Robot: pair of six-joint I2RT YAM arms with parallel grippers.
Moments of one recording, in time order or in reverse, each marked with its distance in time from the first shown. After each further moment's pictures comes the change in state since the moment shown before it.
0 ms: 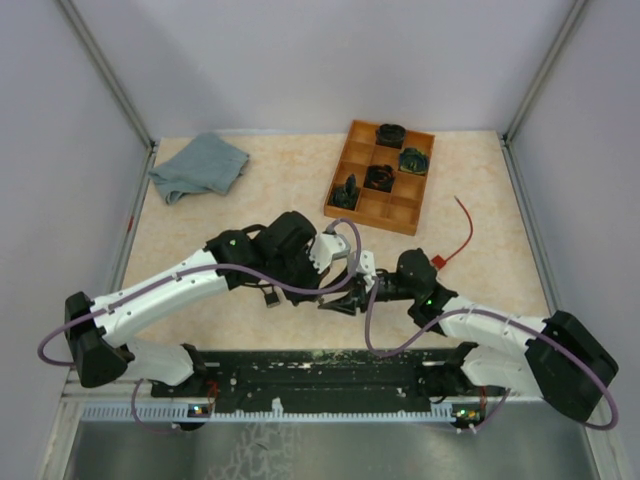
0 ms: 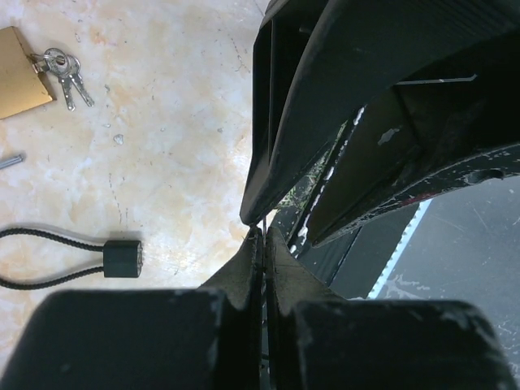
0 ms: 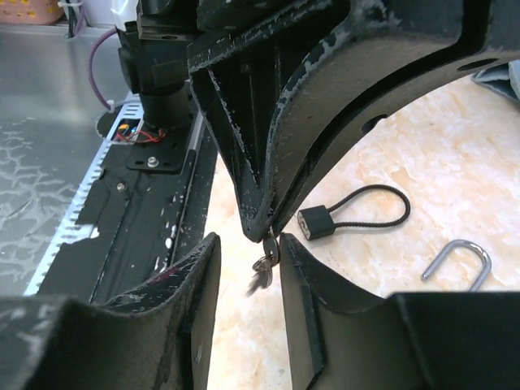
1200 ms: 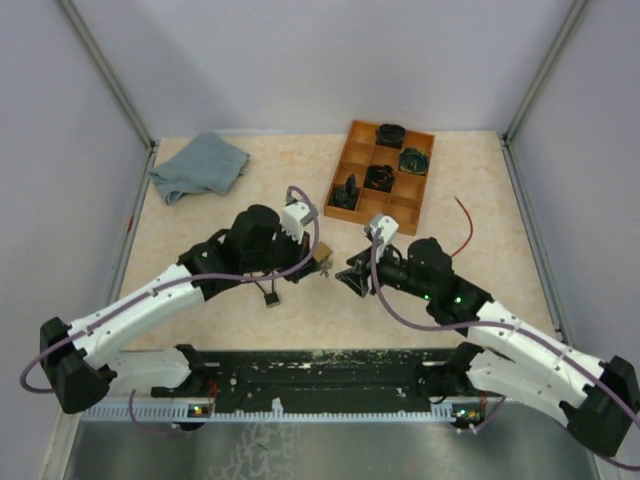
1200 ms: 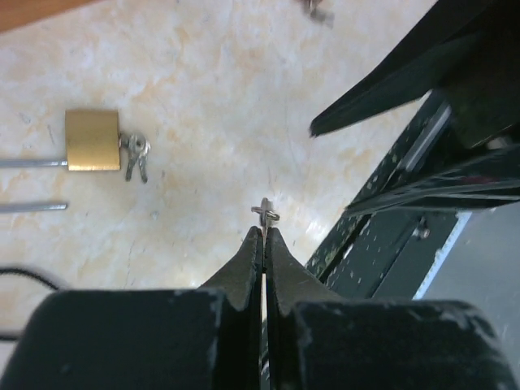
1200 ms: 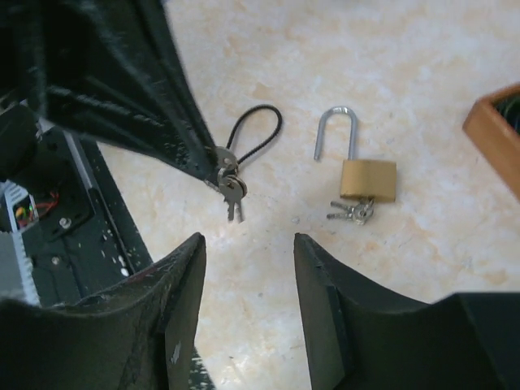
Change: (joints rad) left arm 0.138 -0.208 -0.291 0.531 -0.065 -0.315; right arm 0.018 -0.225 0.246 -0.724 0.632 0.264
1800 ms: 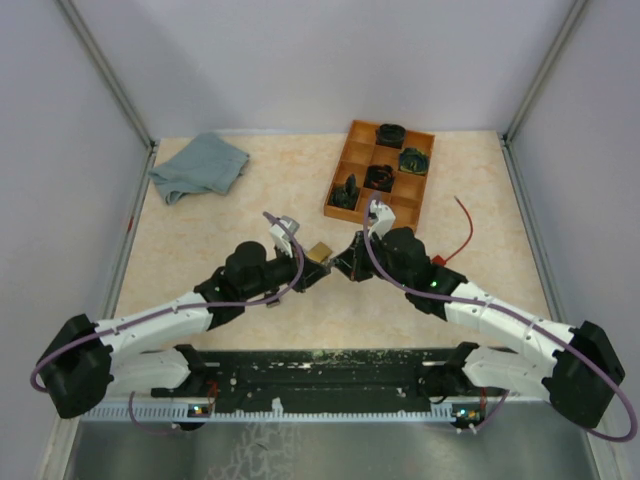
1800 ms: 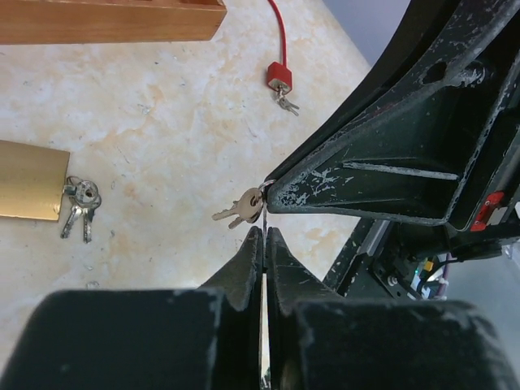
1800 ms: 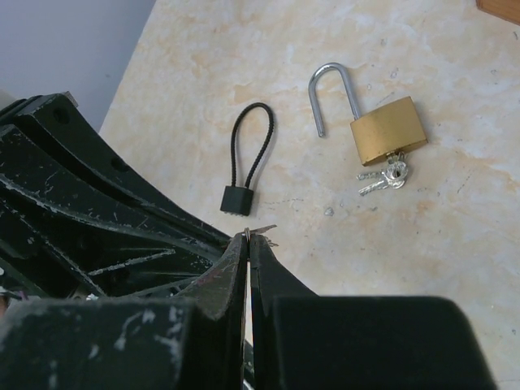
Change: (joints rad) left arm 0.005 -0.006 -0.424 0.700 -0.010 -0.238; right arm 0.010 0.167 0.035 0.062 0.136 0.424
